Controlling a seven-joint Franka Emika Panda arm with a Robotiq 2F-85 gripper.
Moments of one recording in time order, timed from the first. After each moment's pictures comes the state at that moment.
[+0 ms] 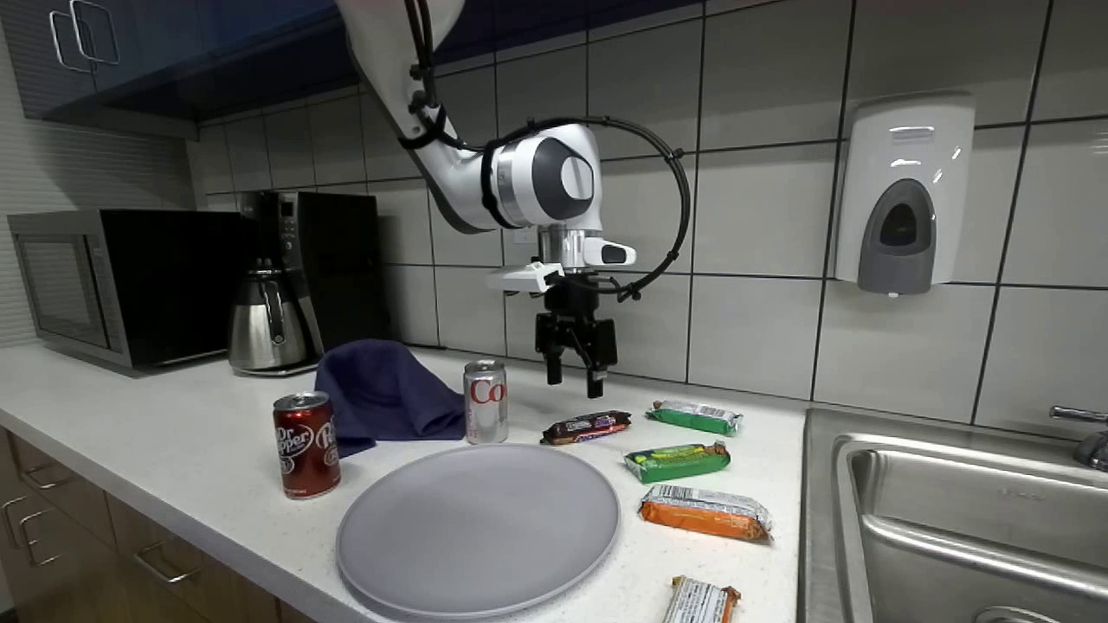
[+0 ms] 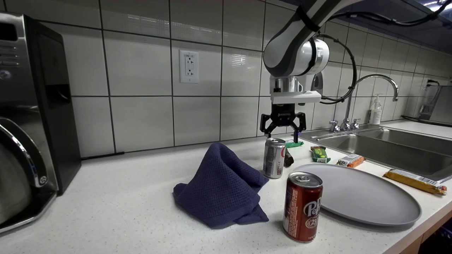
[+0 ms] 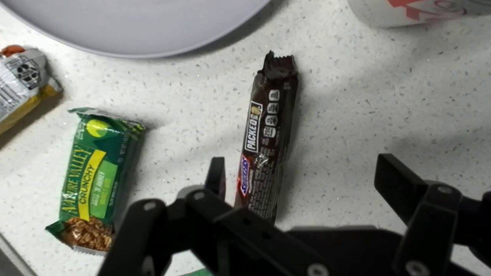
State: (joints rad) arm 0.06 0.52 -0.07 -1.77 -0.04 2.24 0.38
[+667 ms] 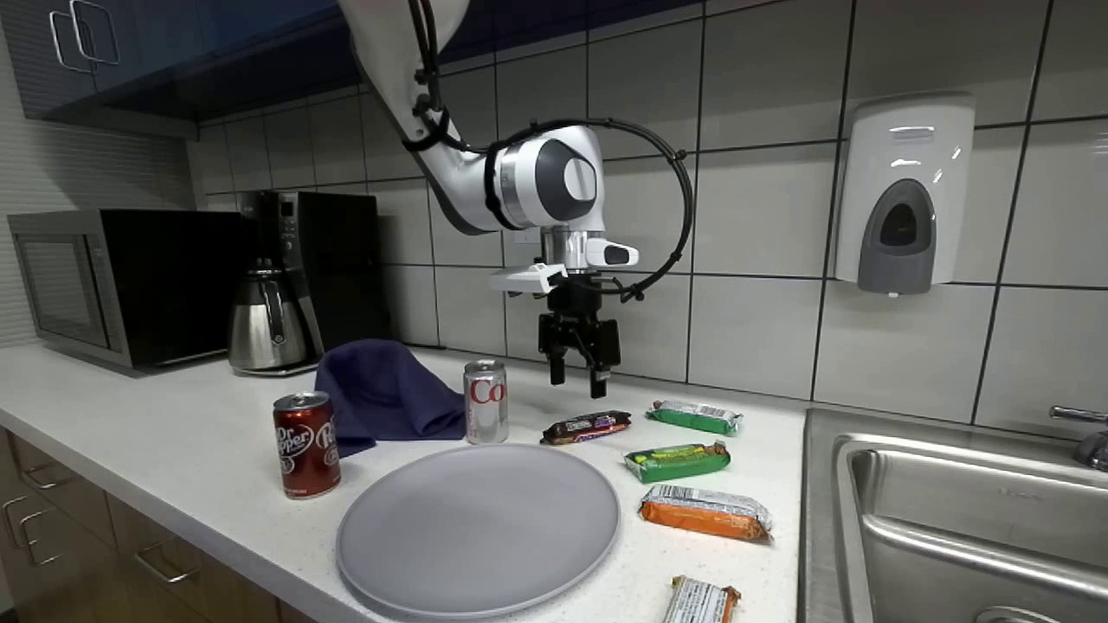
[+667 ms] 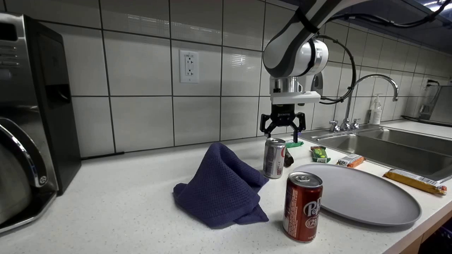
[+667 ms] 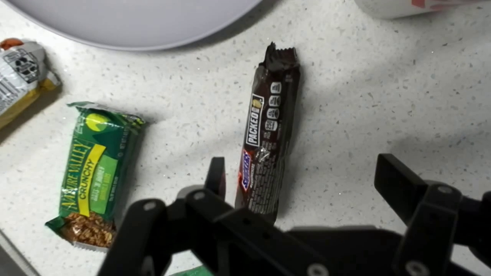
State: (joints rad) arm 0.06 0.53 -0.07 -1.76 -0.04 2.24 0.38
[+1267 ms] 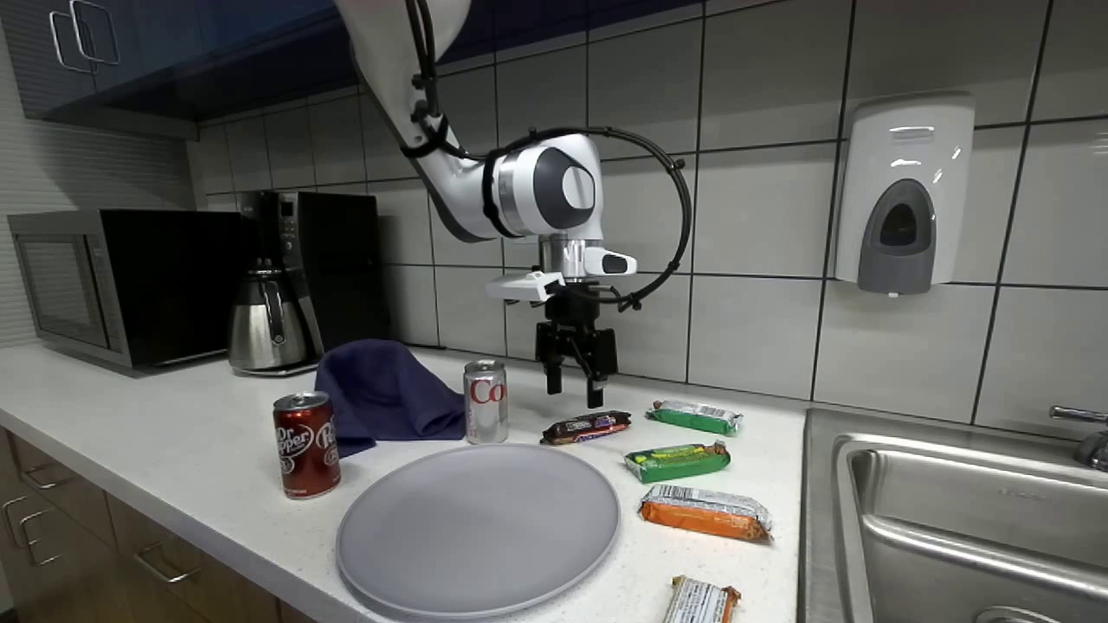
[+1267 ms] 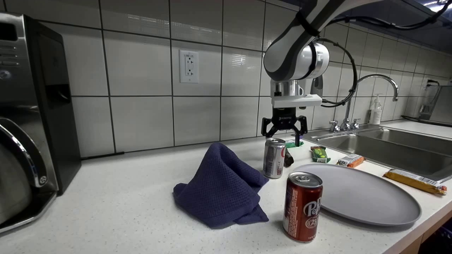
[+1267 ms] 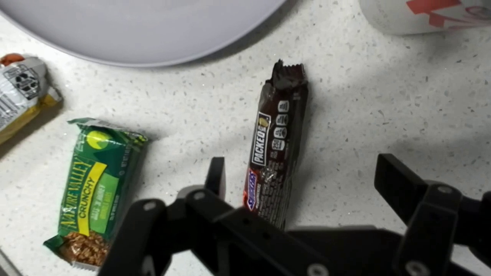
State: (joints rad) arm 0.06 0.53 -0.07 -1.78 -0.04 2.24 0.38
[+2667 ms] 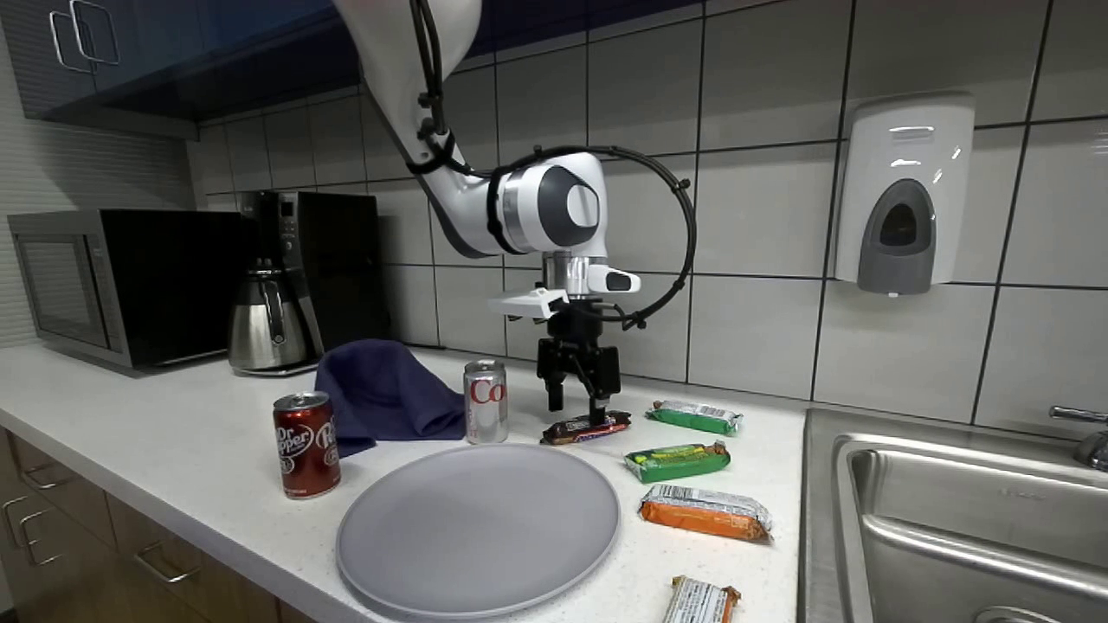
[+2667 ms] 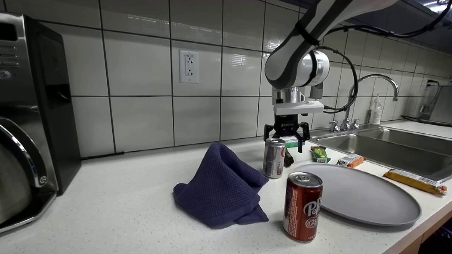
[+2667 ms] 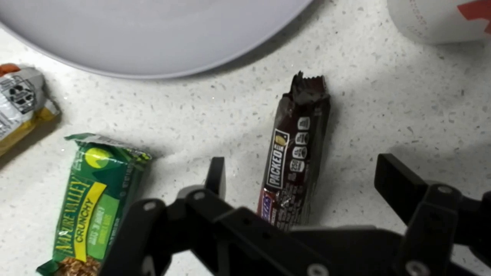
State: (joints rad) arm 0.05 0.57 -0.08 -1.78 -0.04 2.25 0.37
